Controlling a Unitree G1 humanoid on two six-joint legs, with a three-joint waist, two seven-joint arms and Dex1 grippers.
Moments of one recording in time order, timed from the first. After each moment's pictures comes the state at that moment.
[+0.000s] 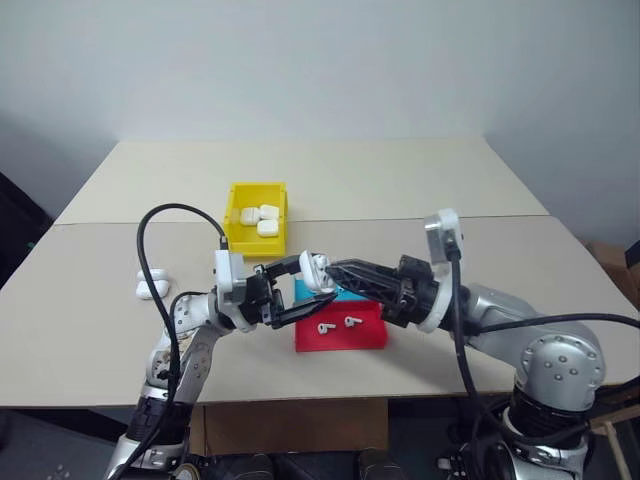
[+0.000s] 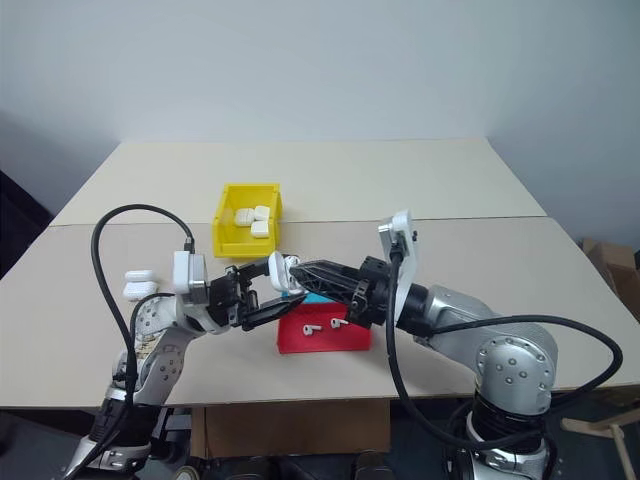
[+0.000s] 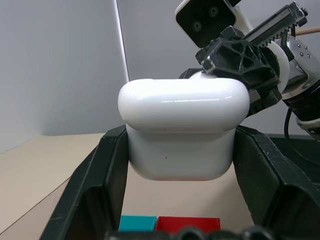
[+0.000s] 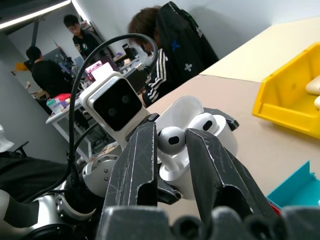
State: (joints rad) left arm -0.36 0.35 -0.03 -0.10 -0.57 0.00 -1.12; right arm -0.49 -0.29 -0.24 -0.58 1.16 1.22 0.39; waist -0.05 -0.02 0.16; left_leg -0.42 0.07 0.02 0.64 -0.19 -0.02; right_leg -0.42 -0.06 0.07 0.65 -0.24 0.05
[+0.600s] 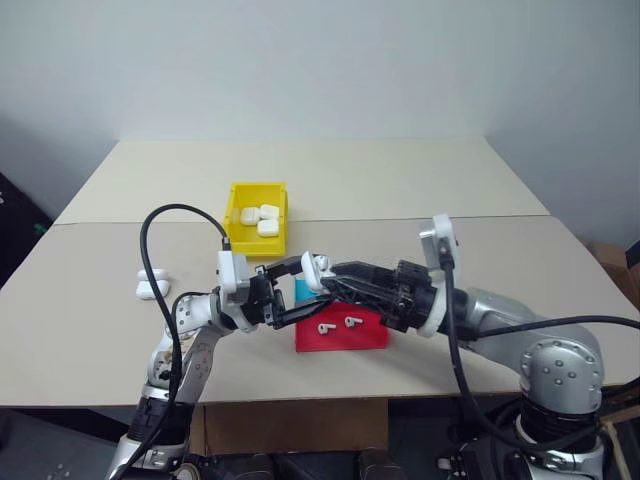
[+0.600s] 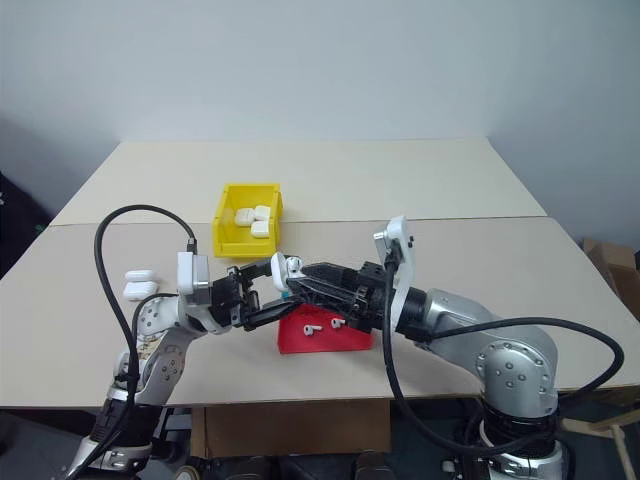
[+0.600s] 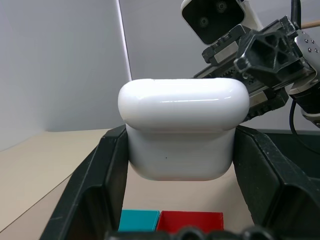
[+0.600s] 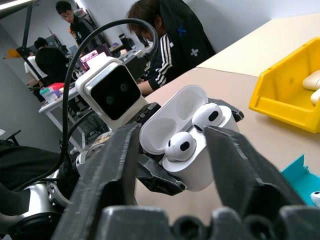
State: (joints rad) left arm -0.36 0.34 -0.02 -0.10 -0.55 0.00 -1.12; right arm -0.45 -0.39 -0.16 -0.58 1.18 1.09 0.40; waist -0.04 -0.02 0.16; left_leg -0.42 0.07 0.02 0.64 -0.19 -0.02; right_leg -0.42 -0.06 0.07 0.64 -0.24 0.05
